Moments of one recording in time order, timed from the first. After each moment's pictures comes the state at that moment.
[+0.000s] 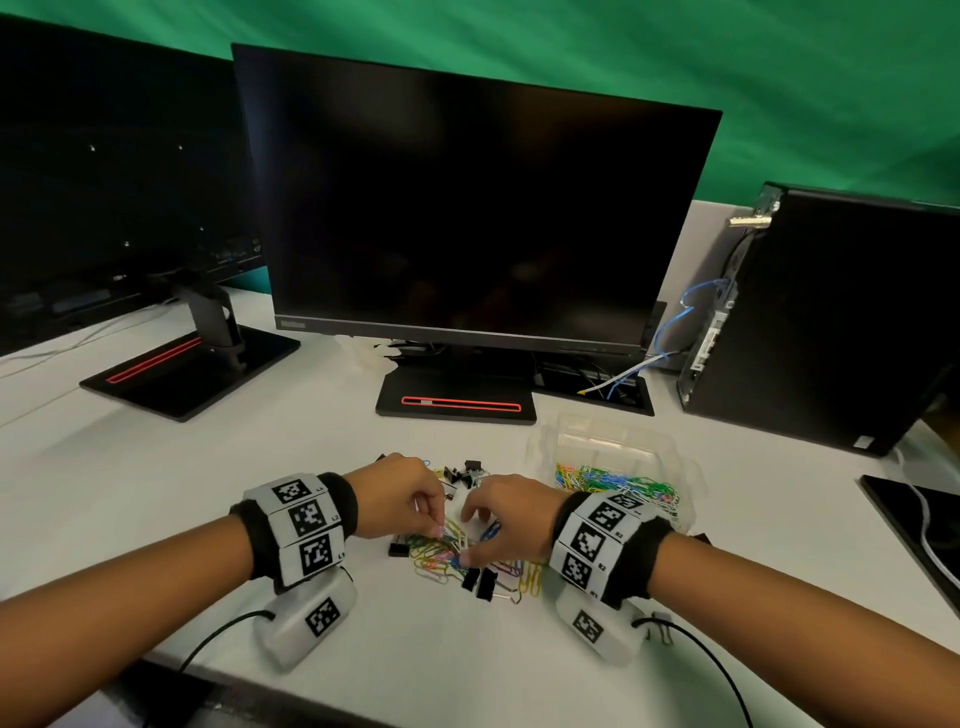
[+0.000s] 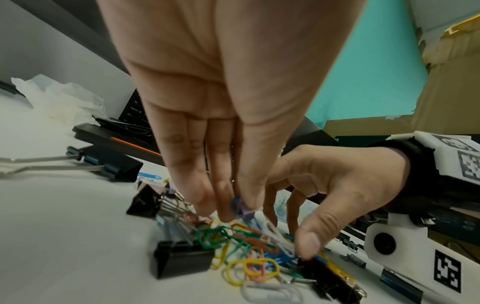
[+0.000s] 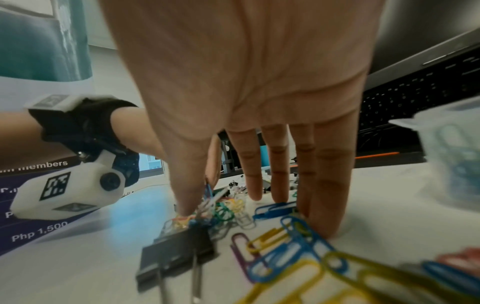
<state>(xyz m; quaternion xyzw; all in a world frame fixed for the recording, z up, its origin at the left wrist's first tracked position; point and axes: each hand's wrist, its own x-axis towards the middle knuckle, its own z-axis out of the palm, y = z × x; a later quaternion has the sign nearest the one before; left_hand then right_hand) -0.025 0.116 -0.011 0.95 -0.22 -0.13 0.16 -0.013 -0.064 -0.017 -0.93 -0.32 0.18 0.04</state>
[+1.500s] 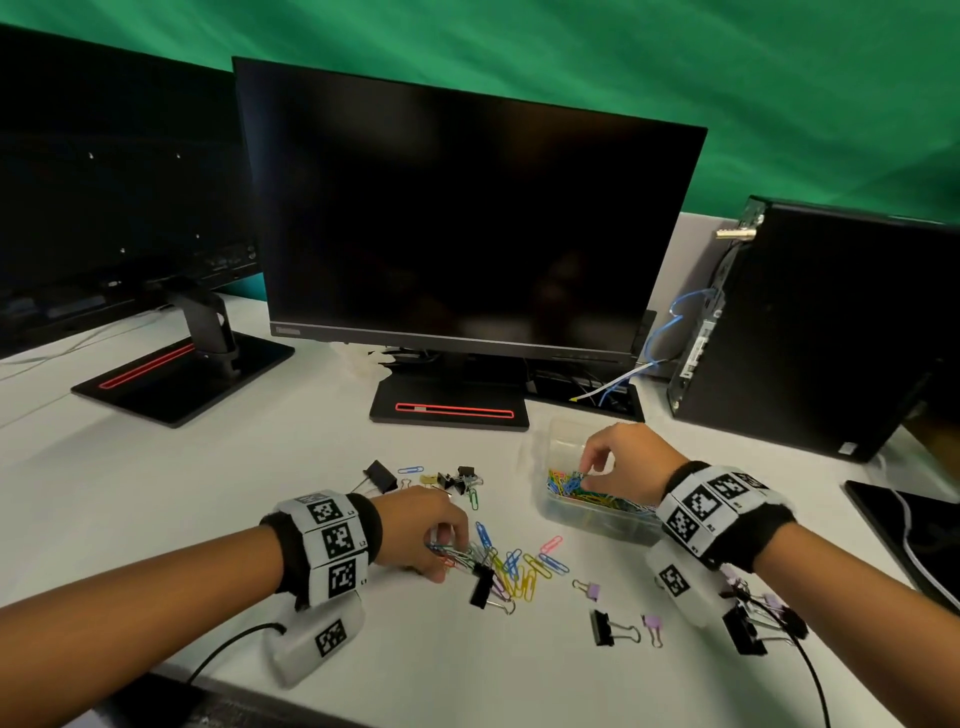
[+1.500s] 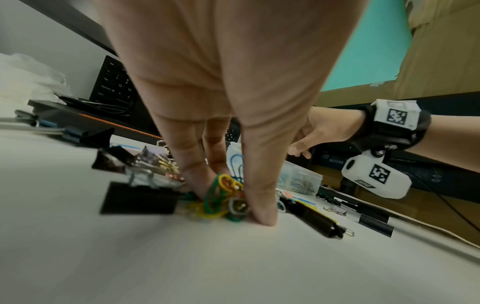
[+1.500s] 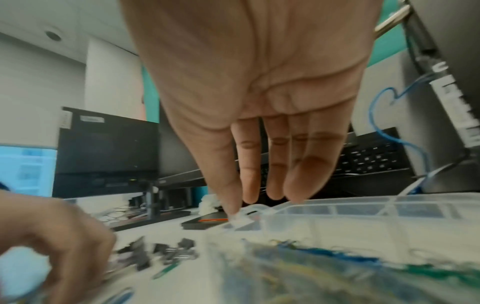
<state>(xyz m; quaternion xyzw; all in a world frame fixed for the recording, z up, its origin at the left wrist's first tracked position) -0.027 0.095 -0.026 0.94 -0.26 -0.20 0.11 0.019 -0.167 0.020 -0.98 -0.16 0.05 0.09</state>
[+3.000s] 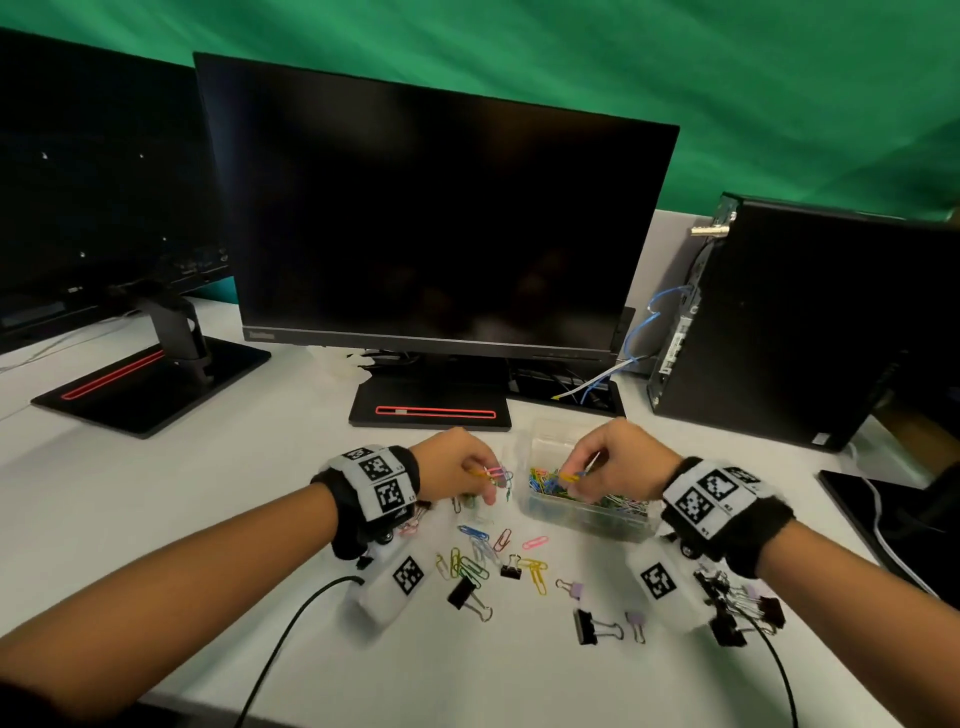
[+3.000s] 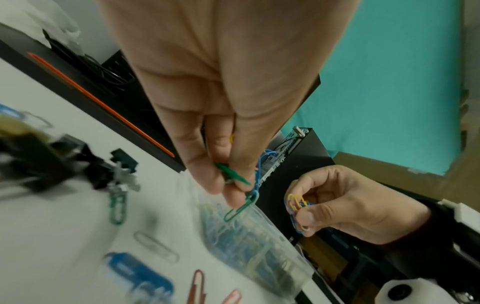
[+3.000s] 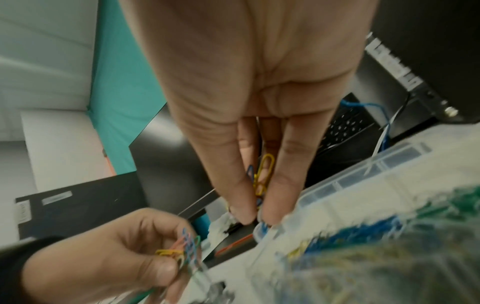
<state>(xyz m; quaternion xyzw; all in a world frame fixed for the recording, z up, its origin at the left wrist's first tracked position) 0.021 0.054 -0.006 0.90 -0.21 -0.16 0.35 0.012 -0.175 0.025 -0.95 -0.12 0.10 0.28</state>
